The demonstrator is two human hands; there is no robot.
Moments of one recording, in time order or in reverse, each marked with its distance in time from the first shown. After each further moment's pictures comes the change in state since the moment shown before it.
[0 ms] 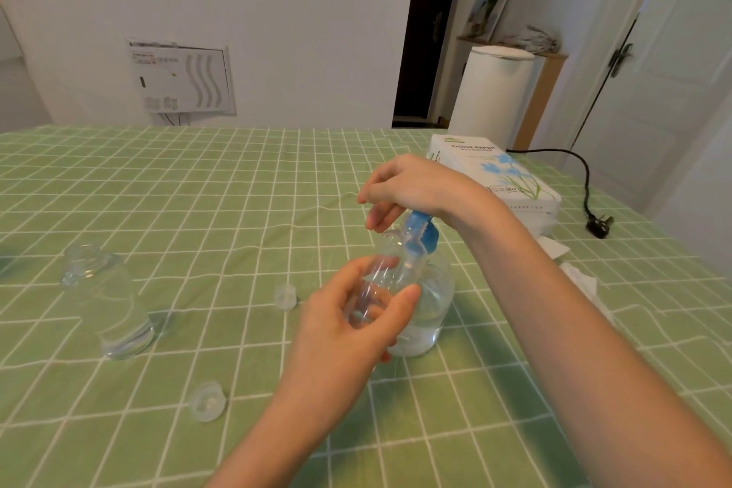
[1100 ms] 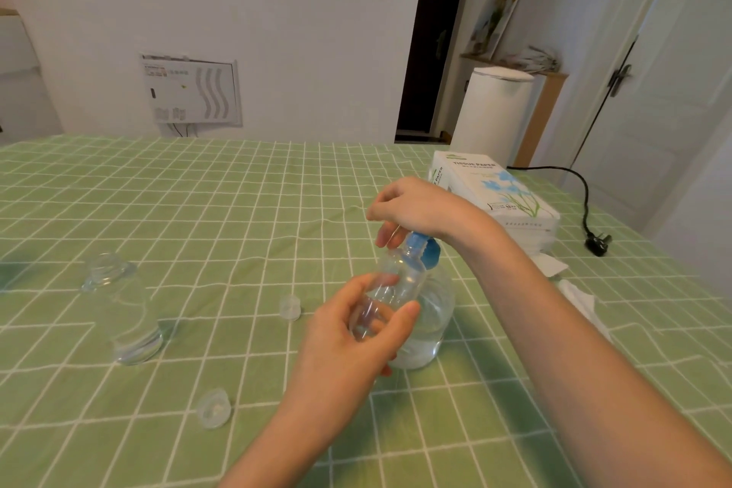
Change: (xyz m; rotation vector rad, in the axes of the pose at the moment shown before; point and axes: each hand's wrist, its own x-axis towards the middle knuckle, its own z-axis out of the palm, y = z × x) left_hand -0.001 -0.002 0.000 -0.042 0.014 -0.021; right_hand -0.003 -0.004 0.003 -0.015 0.031 0.075
